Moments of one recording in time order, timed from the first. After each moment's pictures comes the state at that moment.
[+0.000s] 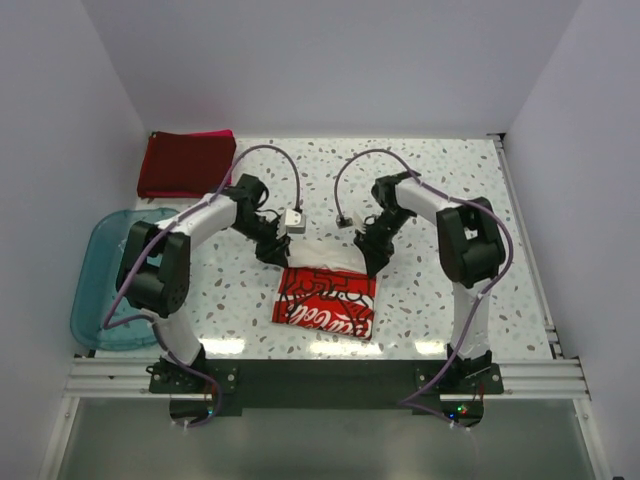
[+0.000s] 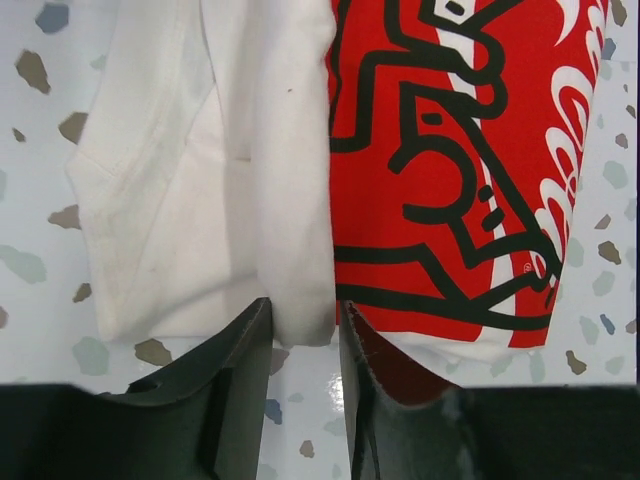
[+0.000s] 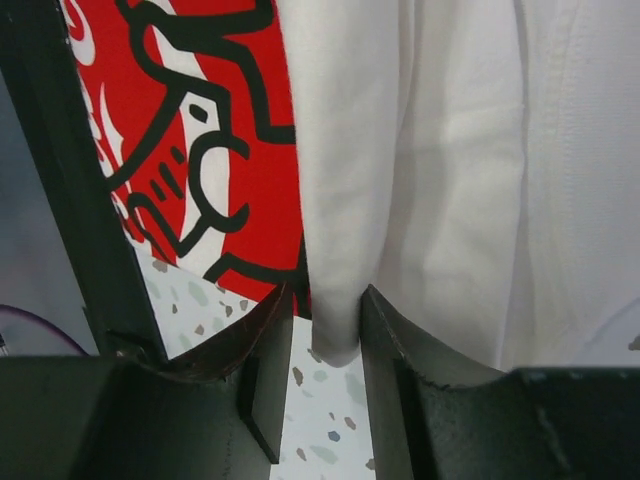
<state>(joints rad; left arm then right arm) -0.32 1.80 1.21 -0.83 0.82 1.08 0.36 2.09 1.51 -1.23 -0.67 -0.98</state>
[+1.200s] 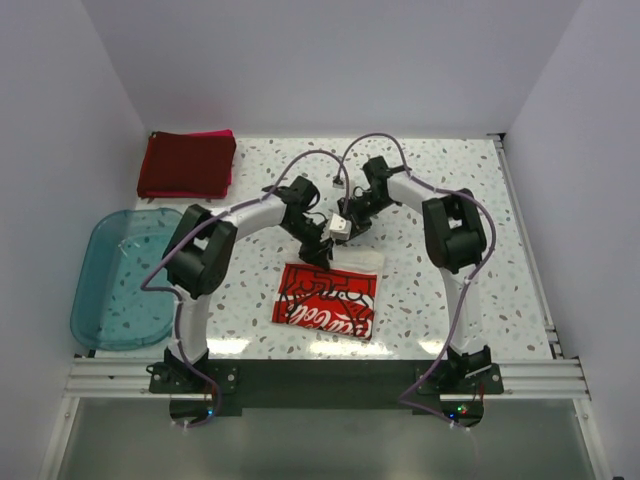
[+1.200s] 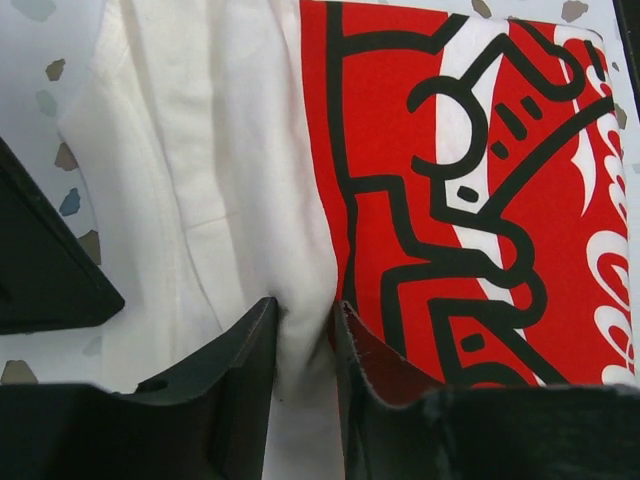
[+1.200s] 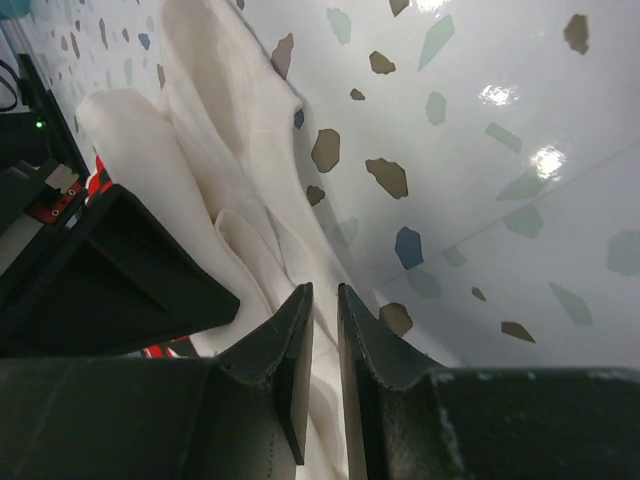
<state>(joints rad) -0.56 2.05 1.44 -0.72 0.89 1.00 0.35 2.28 1.72 -0.81 -0.86 -0.17</state>
